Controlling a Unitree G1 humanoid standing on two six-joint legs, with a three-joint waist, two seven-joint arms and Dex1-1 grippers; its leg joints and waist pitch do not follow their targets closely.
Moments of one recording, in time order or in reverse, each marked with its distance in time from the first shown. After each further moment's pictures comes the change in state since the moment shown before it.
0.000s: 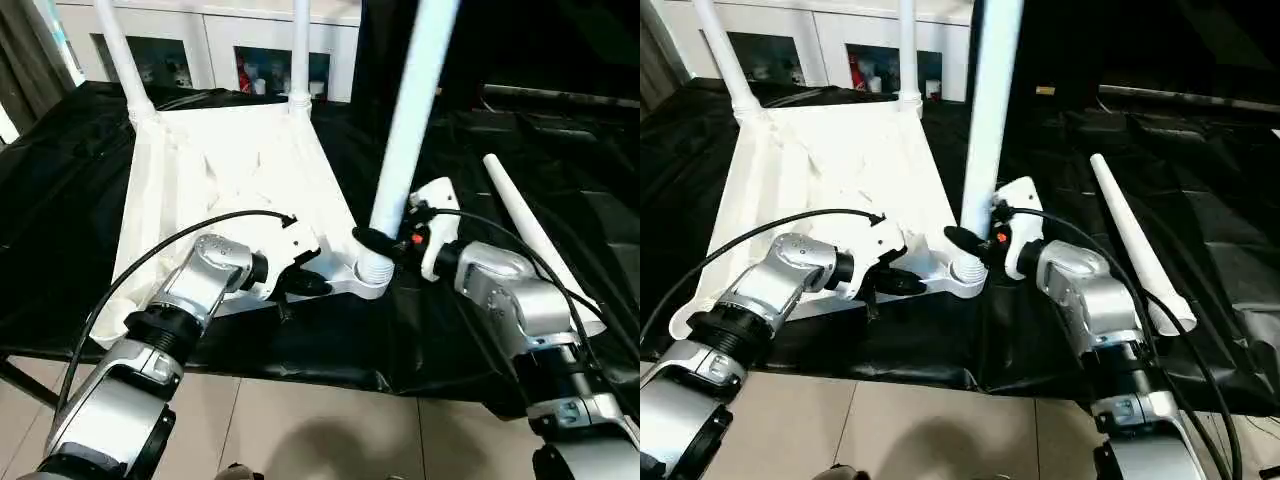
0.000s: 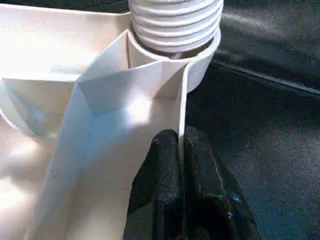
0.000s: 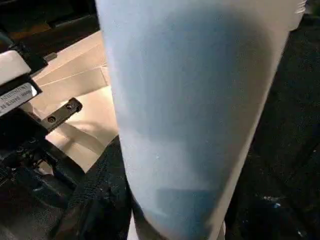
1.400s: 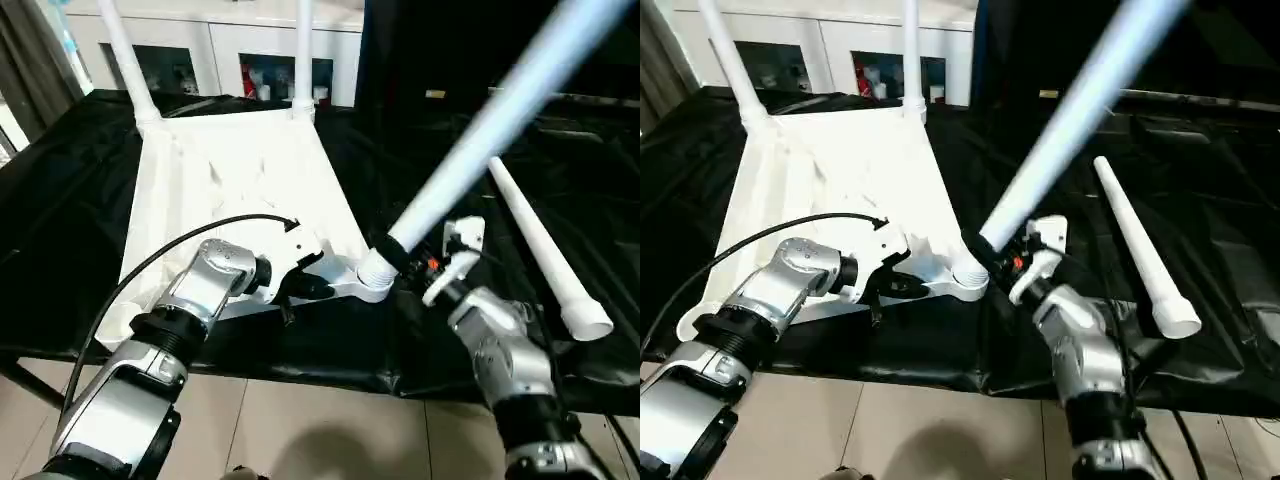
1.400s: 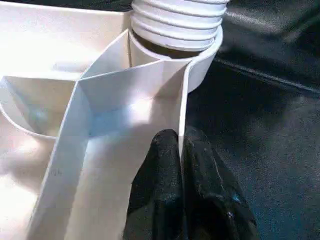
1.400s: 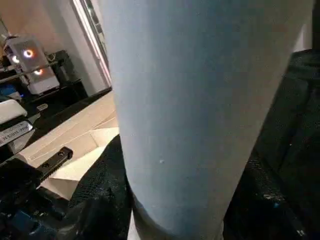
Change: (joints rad) left arm -0.004 -0.020 0.000 0.052 -0.003 -0.028 0.021; right arm 0.211 0.162 -0.148 0.097 0.109 -0.403 -0.035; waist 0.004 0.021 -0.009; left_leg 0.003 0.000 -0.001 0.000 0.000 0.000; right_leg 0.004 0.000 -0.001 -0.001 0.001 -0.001
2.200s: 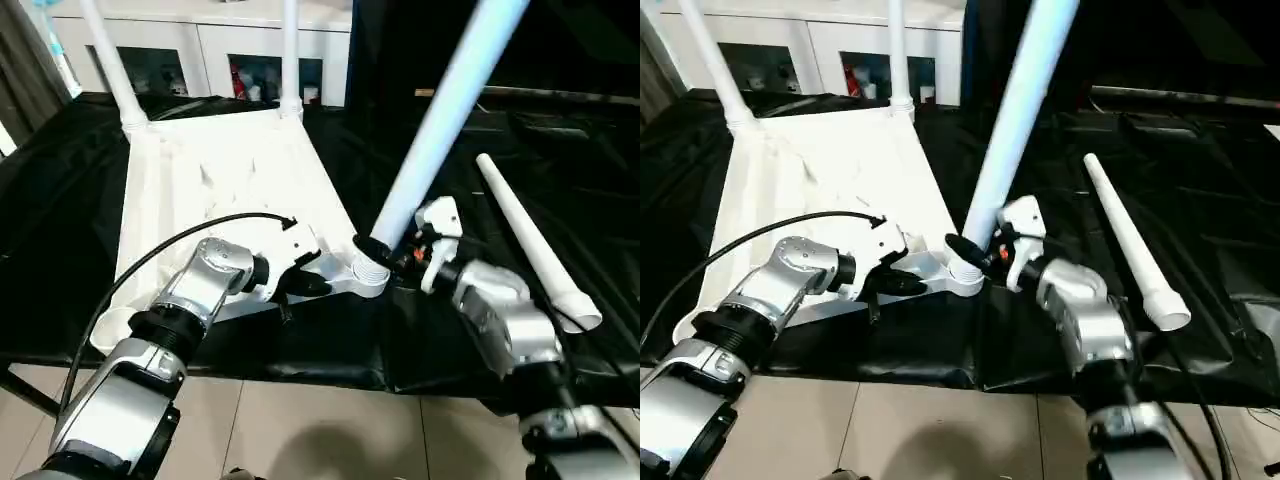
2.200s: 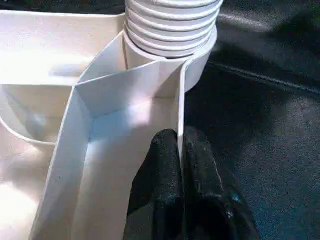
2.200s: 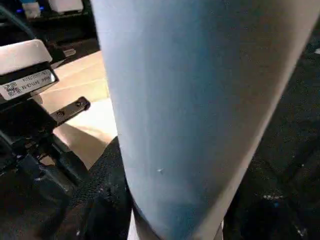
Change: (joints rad) left arm -0.007 0.009 0.002 0.021 0.003 -0.033 -0.001; right arm -0.186 -0.137 0.138 0.081 -0.152 0.089 0.143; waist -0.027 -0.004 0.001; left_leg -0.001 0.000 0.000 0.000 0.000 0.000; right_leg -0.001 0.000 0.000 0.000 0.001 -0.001
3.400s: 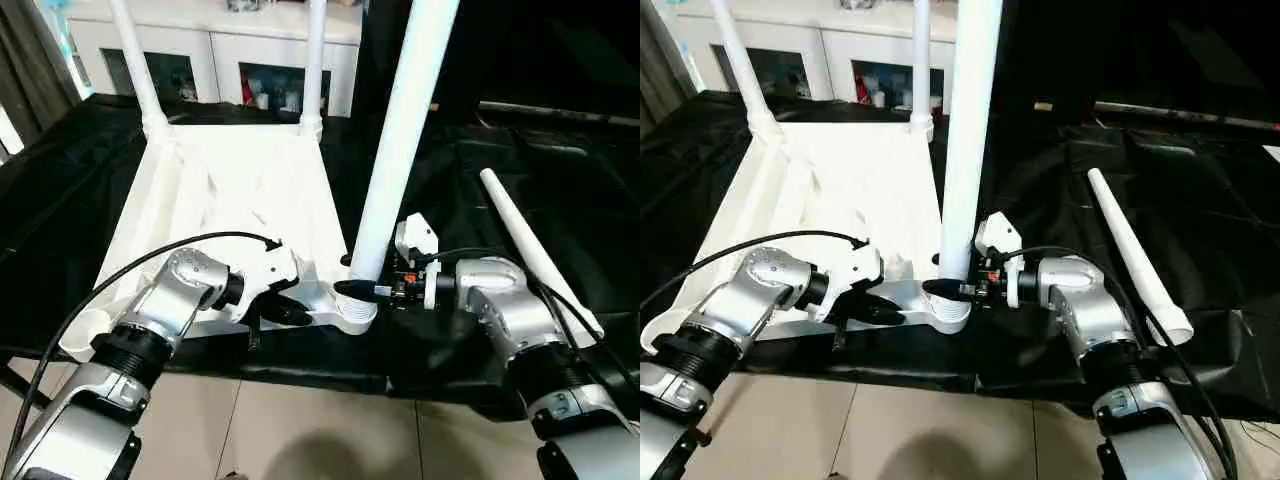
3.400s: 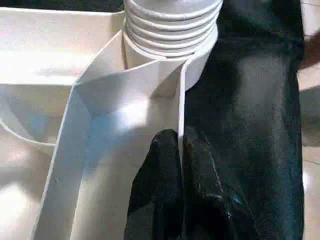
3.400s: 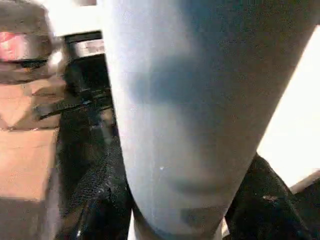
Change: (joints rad) left arm 0.114 0.097 -0.028 -0.152 0.005 -0.006 -0.137; right arm -0.055 -0.031 0.115 0.139 -0.034 -0.095 0.289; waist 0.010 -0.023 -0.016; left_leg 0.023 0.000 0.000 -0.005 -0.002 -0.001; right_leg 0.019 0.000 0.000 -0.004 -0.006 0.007
